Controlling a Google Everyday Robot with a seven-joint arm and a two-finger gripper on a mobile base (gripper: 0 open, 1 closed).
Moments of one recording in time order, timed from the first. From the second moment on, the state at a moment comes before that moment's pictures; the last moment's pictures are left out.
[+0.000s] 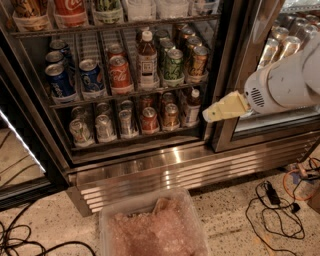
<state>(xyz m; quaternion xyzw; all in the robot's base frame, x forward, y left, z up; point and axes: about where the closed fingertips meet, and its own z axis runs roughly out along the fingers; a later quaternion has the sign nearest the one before) 0.537 -0.183 0.921 -0.26 0.88 0.00 0.38</state>
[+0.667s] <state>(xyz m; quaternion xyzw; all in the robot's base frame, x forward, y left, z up) 0.551 -0.190 0.932 -0.23 0.88 -0.01 0.42</state>
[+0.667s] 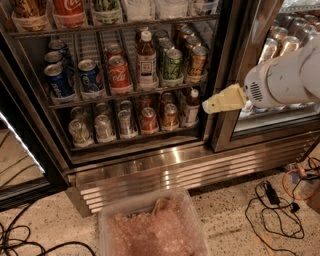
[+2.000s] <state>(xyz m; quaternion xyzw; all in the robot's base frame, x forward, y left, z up) 0.600 -0.142 0.926 -0.12 0.84 0.12 0.51</state>
